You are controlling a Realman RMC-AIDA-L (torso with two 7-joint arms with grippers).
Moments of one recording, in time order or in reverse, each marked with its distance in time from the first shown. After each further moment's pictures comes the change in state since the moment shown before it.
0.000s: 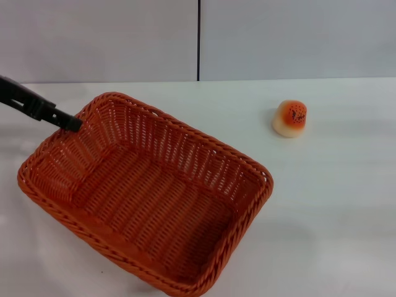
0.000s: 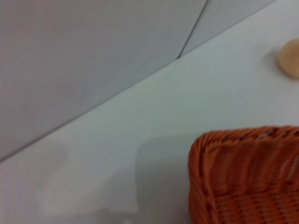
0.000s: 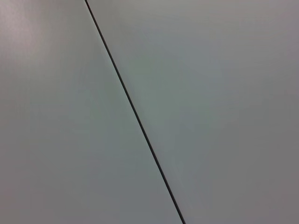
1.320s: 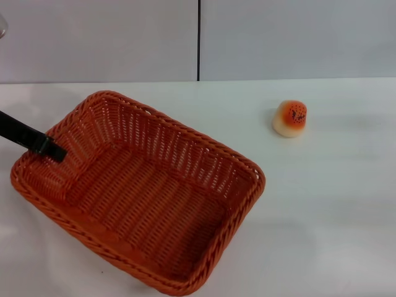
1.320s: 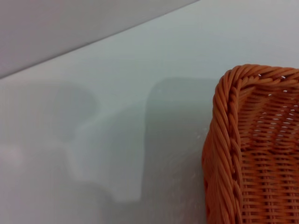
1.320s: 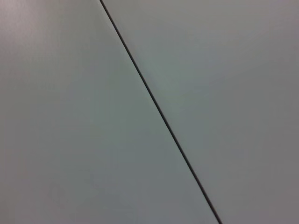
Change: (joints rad) left arm 0.022 -0.086 -0.003 -0.029 0.192 -0.062 -0.080; right arm 0.037 0.000 -0.041 0.051 -0.011 0.045 0.005
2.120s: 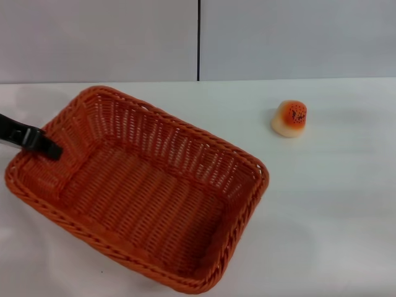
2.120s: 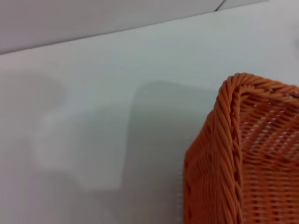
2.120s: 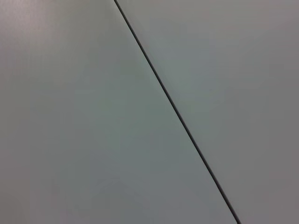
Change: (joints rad) left arm 0.005 -0.001 -0.131 0.081 -0.023 0.146 -0.078; right arm 0.024 0.000 -0.015 -0.004 -0.001 0.015 0.000
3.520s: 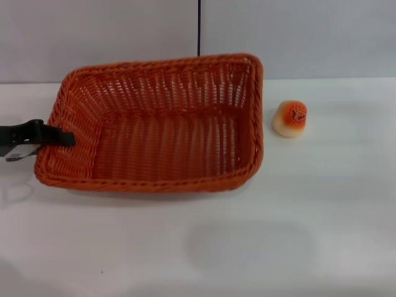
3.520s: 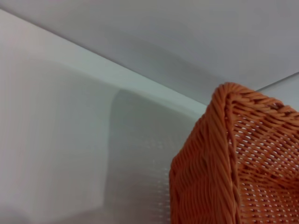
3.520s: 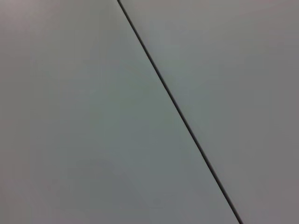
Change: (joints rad) left arm 0.223 -0.039 -0.107 -0.160 -0.385 -0.243 -0.111; right arm 0.032 -0.010 -0.010 -0.003 0.000 0.118 -0.002
